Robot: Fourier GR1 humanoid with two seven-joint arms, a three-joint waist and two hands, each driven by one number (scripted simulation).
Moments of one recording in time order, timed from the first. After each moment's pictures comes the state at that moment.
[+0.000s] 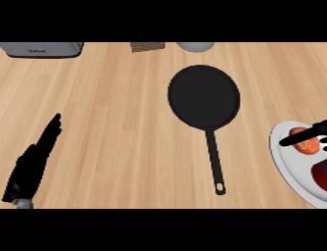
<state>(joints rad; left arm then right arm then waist) 0.08 0.25 -0.03 -1.61 -0.14 0.03 0.14 -0.48 -0.54 0.02 -0.80 0.04 0.09 1.05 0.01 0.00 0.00</state>
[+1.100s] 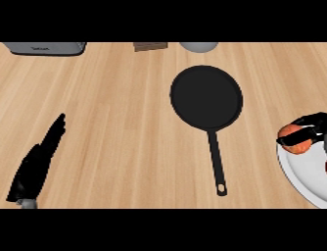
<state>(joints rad) 0.08 0.21 -0.02 -1.63 -0.18 0.00 0.14 -0.46 -0.53 0.06 -0.84 0.21 0.16 0.75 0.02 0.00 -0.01</state>
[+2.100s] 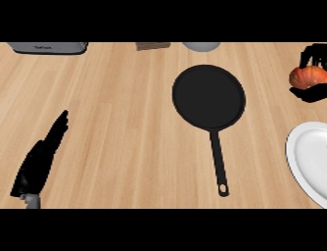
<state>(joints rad) 0.05 0.20 -0.02 -1.61 -0.19 0.00 0.15 -0.69 -0.68 0.17 -0.89 0.52 -0.13 -0.25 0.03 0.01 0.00</state>
